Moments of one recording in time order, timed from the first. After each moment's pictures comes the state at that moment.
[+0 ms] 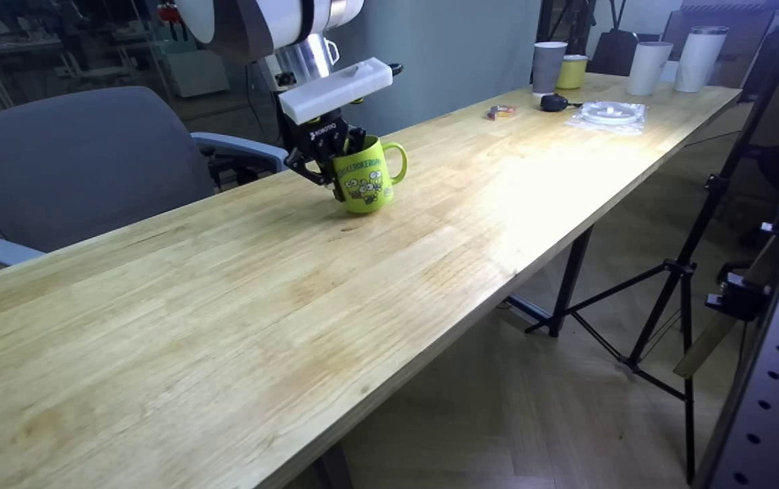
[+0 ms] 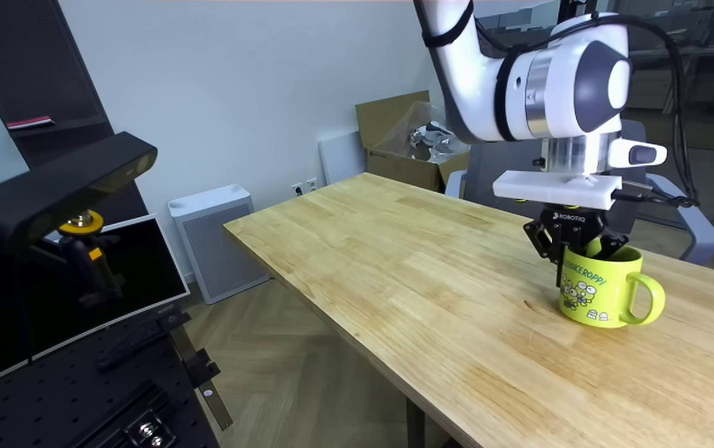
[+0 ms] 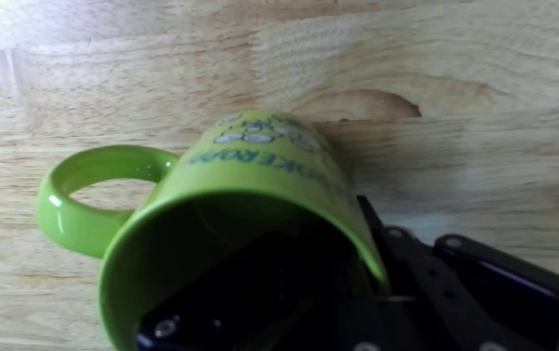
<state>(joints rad) 0.05 0.88 -0.13 -1.63 -0.10 2.44 0.15</state>
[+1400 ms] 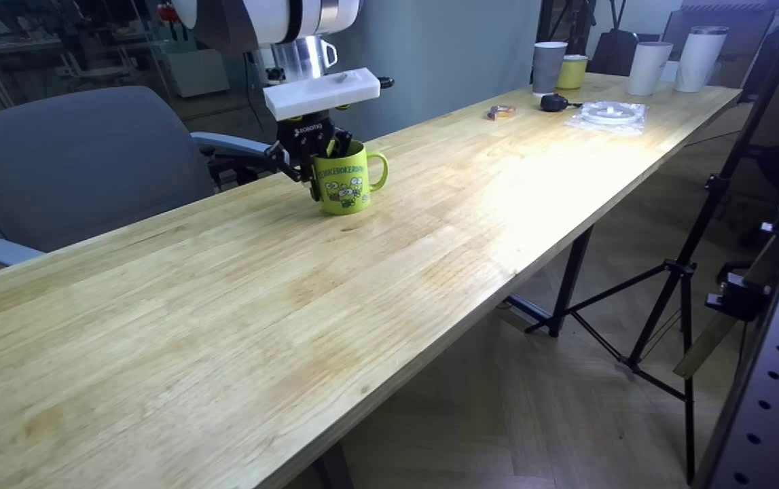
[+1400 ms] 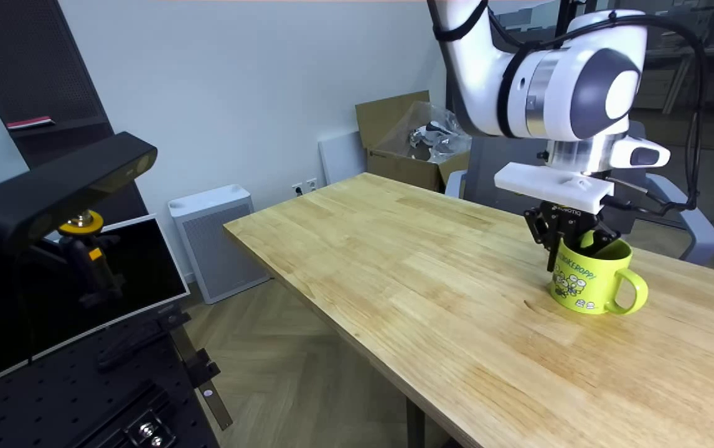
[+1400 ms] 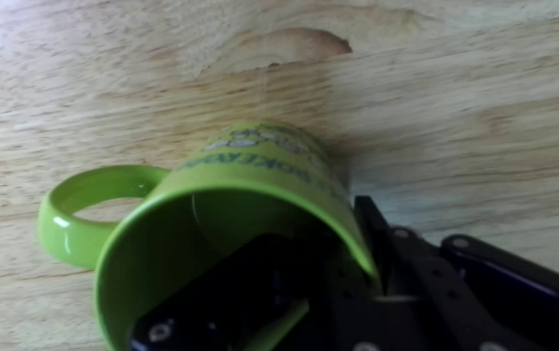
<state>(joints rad) -0.01 0.91 -0.06 -1.58 0.01 2.51 0.13</state>
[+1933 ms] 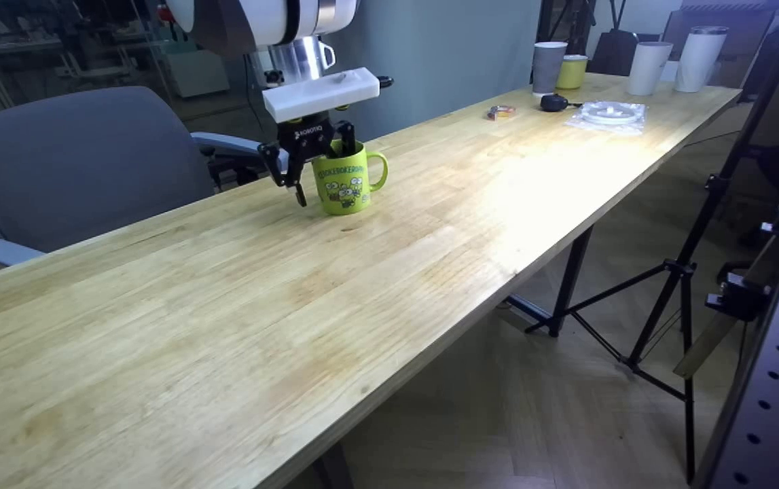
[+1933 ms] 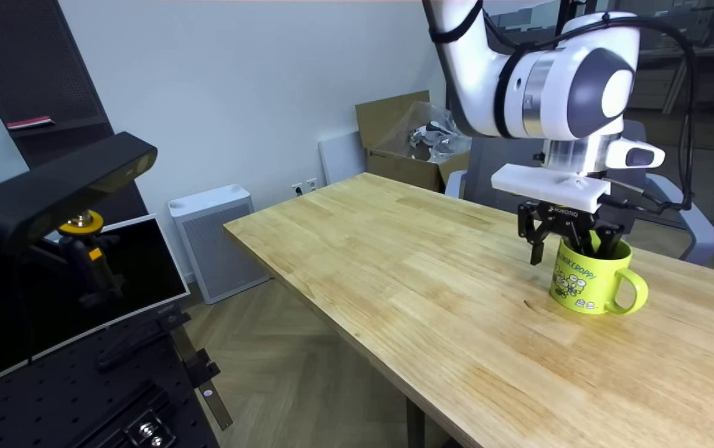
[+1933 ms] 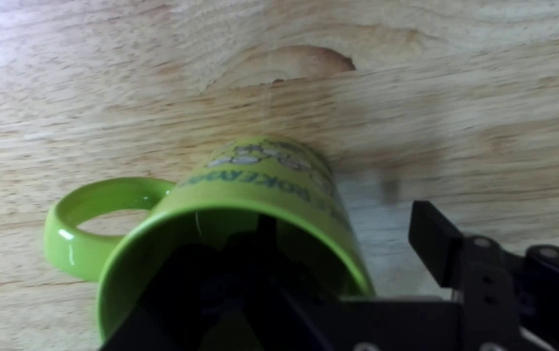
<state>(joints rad) 0.01 0.91 -0.07 -1.58 0.00 2.48 0.14</state>
